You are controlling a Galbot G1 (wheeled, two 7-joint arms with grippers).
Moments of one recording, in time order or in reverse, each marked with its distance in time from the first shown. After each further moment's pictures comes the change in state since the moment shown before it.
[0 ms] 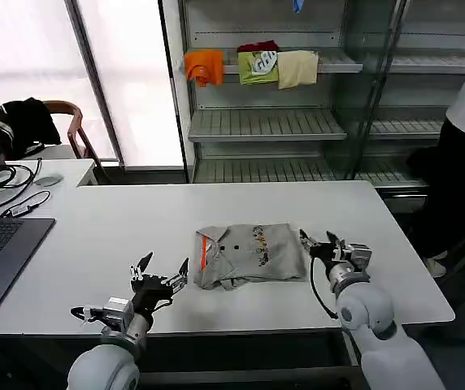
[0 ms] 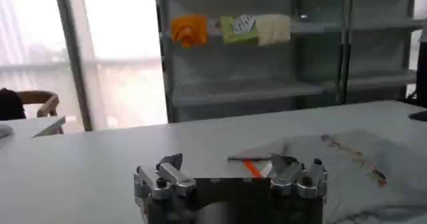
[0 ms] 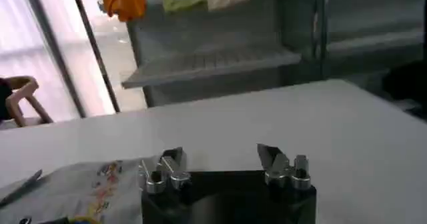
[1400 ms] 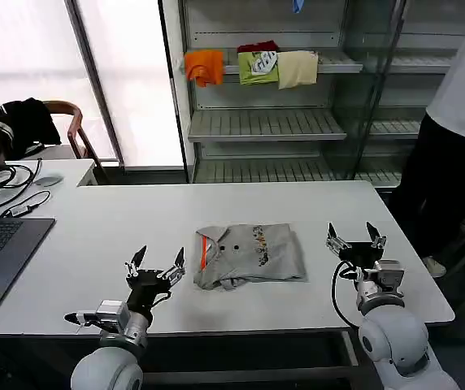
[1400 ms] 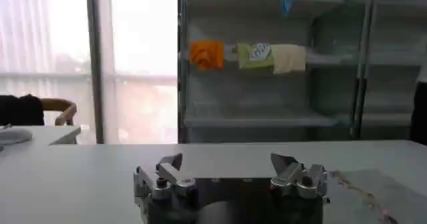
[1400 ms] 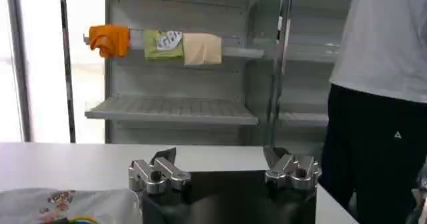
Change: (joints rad) left arm 0.014 -0.066 -0.012 -0.018 0.006 -0.076 -0.035; right arm -0.174 -0.004 0.127 0.202 -0.279 0.036 -0.032
